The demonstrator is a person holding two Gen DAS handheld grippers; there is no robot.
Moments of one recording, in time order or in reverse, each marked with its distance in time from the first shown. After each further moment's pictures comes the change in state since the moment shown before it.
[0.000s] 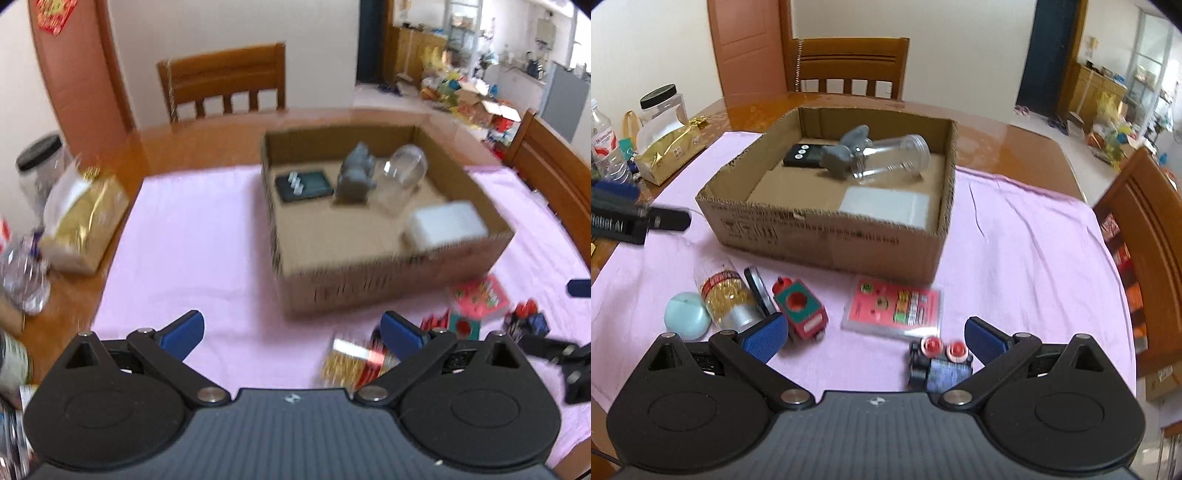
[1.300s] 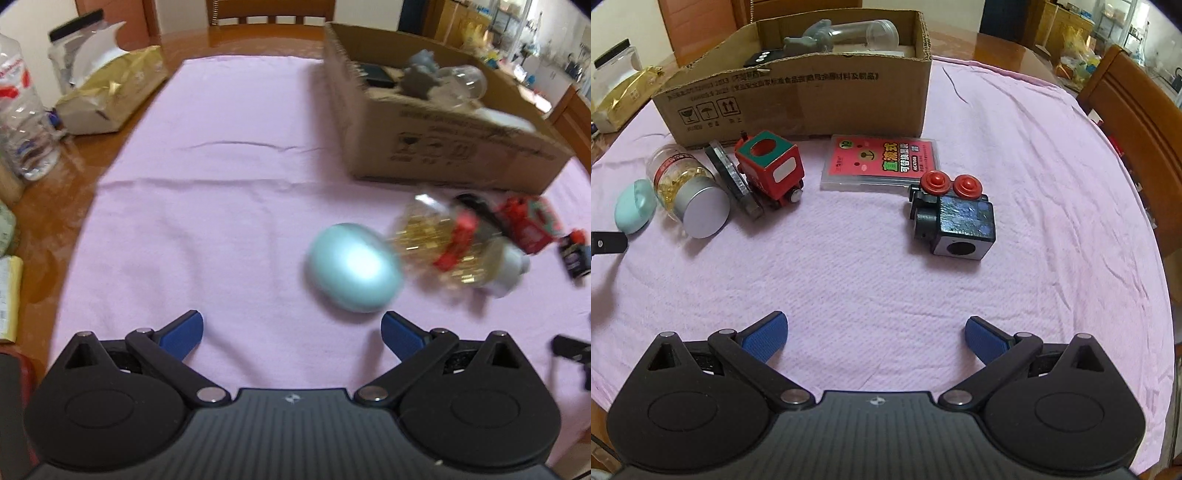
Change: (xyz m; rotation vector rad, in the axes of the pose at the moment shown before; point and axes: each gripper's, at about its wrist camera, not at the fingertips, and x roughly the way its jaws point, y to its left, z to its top) left arm 0.035 0.039 -0.082 -0.138 0.160 -0.012; right arm 0.037 0.011 -0.084 0.106 0.179 -0.082
